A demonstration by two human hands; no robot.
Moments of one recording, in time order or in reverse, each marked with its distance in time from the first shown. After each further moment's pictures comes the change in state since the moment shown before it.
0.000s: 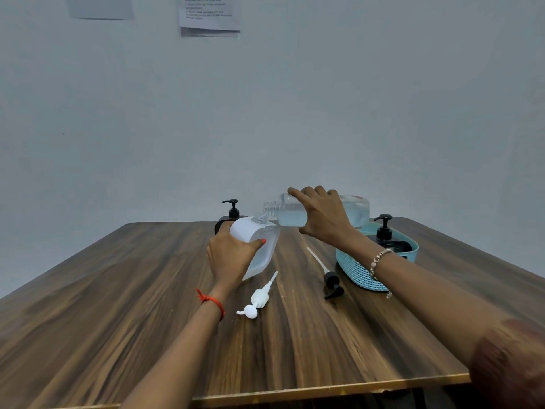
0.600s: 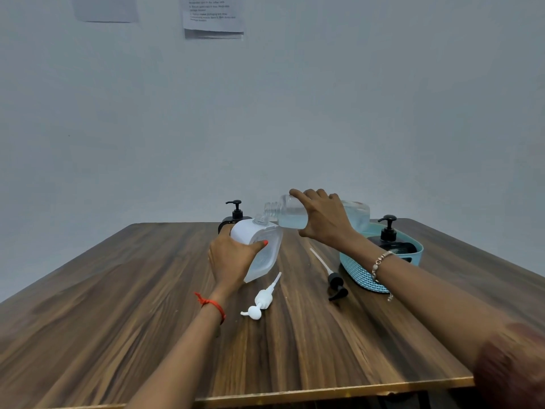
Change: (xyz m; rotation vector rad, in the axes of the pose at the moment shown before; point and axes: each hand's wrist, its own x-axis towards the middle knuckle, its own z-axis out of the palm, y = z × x) left_hand -0.001 -0.004 -0.003 -0.064 0.005 -0.048; right_hand 0.001 -0.005 0.003 0.062 0.001 0.014
